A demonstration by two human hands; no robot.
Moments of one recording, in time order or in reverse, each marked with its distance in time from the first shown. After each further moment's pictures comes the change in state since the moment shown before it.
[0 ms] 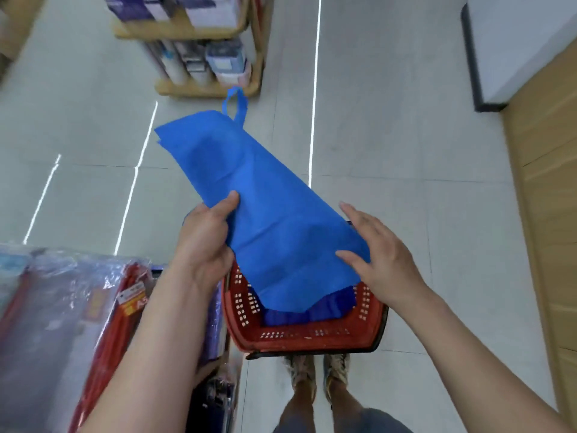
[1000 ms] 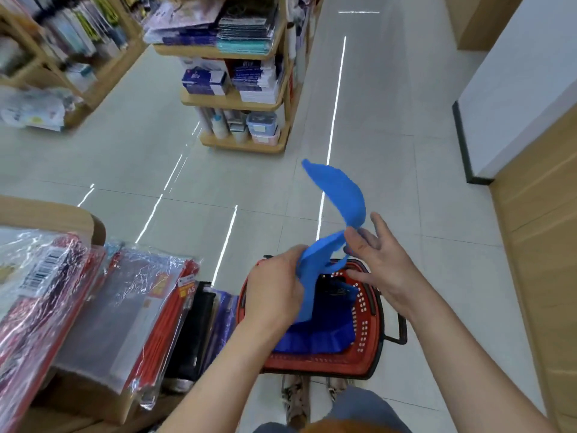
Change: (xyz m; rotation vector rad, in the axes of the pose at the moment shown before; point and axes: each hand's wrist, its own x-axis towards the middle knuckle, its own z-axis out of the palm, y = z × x) left_hand -0.124 -0.024 -0.009 1.261 0.029 0.764; right_hand -0.035 -0.141 -0.078 0.935 -0.112 0.442
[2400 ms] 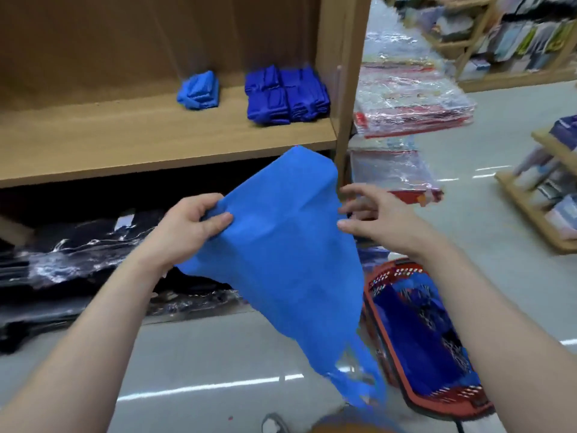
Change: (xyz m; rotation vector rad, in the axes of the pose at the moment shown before) left_hand -0.523 0.053 -0.106 -0.446 0.780 -0.861; right_hand -0.230 0.062 0.156 -0.991 -1.360 -0.427
